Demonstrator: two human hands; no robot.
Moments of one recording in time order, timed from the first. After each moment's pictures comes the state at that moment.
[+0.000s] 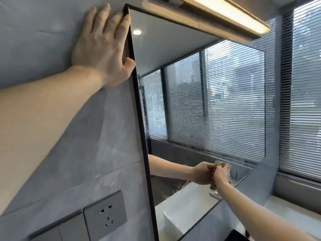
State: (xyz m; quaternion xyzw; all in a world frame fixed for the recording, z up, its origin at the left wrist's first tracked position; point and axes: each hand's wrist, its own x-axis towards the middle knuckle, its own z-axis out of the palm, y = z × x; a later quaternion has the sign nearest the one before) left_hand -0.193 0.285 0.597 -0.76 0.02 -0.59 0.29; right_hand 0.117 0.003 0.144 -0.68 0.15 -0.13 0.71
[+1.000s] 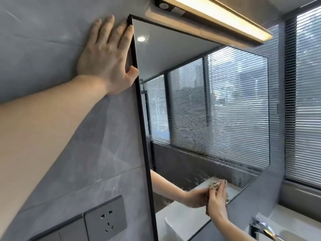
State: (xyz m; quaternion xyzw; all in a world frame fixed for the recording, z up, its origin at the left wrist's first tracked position) left_hand -0.194 0.284 0.596 -0.75 0.00 -0.59 0.31; right_hand 0.007 0.038 0.129 -0.75 0.03 -0.15 0.65
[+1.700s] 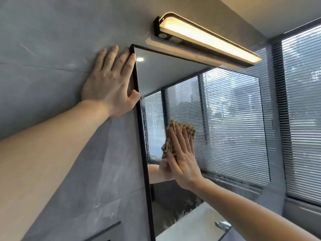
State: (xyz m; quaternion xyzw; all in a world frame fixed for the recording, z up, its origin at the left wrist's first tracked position) left_hand -0.194 0.285 0.597 -0.75 -0.01 -0.58 0.32; right_hand -0.049 0.100 0.364 -0.71 -0.38 -0.48 0.35
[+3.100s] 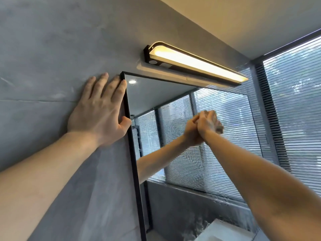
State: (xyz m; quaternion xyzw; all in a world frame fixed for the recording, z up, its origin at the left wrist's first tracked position) left_hand -0.186 0.289 0.599 -0.73 0.00 -0.60 0.32; right_hand 0.066 0.022 0.551 -0.70 0.00 -0.35 0.63
